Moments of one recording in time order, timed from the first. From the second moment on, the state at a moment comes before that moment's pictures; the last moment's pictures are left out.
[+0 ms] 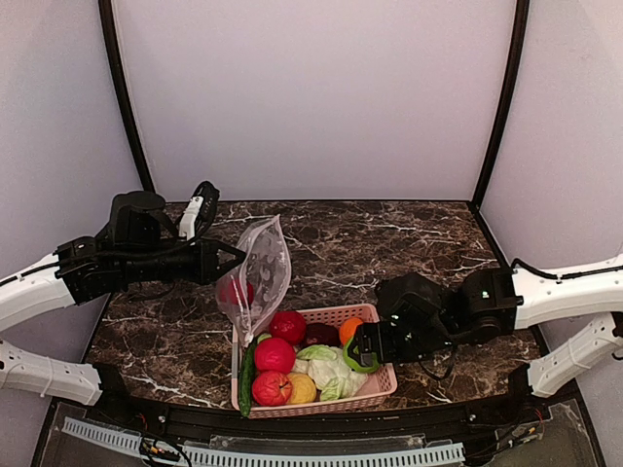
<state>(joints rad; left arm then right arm) -0.85 0.98 0.91 -0.36 0.07 -0.47 1.32 1.27 0.94 -0.69 0.19 1.08</state>
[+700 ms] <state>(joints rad) -0.85 1.00 0.91 -0.36 0.07 -0.47 1.32 1.43 1.02 -0.72 0.23 1.06</state>
